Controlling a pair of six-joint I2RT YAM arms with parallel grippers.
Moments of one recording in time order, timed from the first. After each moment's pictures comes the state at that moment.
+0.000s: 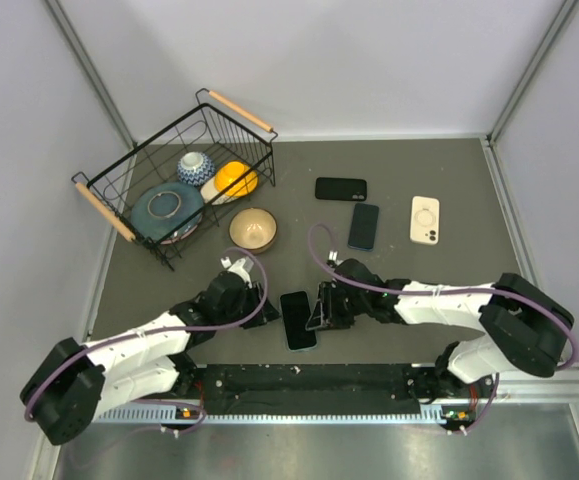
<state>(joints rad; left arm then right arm) -0.73 0.96 0.27 0.00 0.16 -0.93 0.94 1.39 0.57 -0.01 -0.26 0.96</state>
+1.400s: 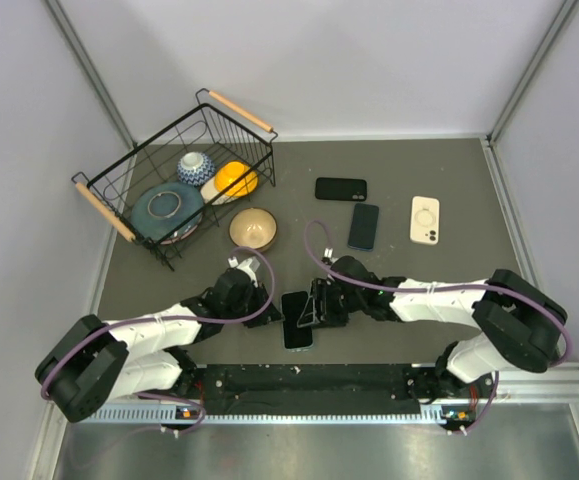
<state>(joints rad) -0.72 1.15 0.28 0.11 0.22 -0.92 0.95 1.45 0.60 0.04 -0.29 0.98</state>
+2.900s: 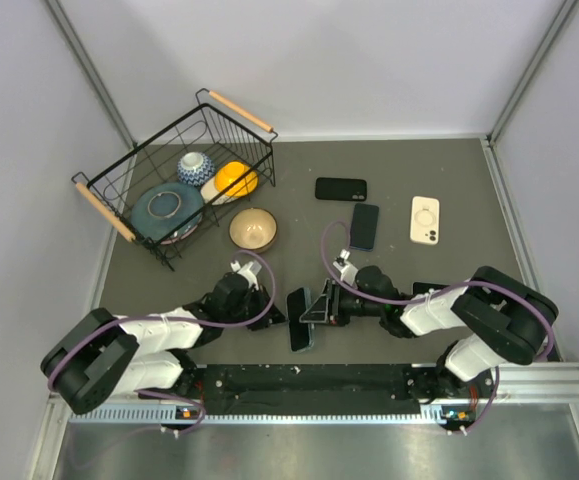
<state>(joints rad) -0.72 1.20 0.21 0.31 0.28 -0.97 0.87 1.51 0.32 0.69 -0.42 1.09</state>
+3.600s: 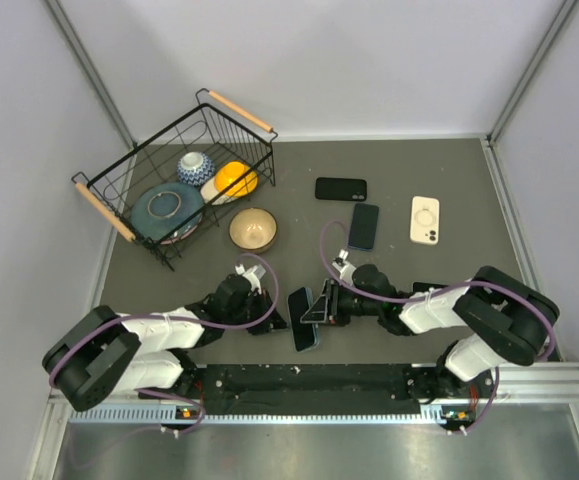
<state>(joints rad) -0.74 1.22 0.22 0.28 0.33 -0.97 0.87 1.50 0.35 0.66 -0.42 1.08</state>
